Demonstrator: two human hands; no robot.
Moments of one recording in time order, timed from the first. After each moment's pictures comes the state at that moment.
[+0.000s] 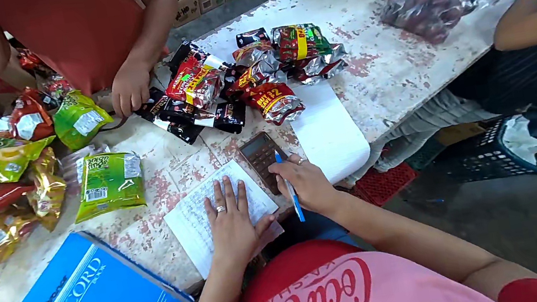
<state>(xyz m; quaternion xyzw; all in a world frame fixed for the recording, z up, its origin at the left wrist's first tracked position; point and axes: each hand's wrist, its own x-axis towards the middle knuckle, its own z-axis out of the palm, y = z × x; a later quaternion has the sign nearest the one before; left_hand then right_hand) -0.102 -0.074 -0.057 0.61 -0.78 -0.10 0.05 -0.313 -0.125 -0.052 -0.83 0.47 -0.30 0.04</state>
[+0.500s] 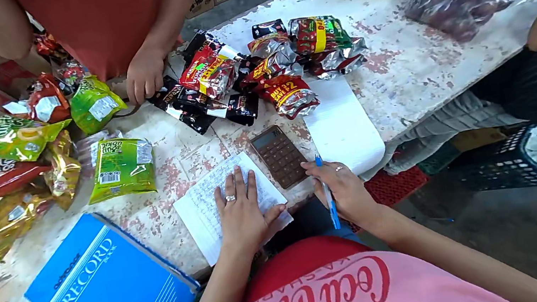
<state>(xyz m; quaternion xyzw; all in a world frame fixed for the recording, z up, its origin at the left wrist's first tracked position) -0.106 -0.076 -0.057 0.62 -0.77 -0.10 0.06 -0.355 -0.091 -0.066 -0.81 0.49 -0.30 0.05</state>
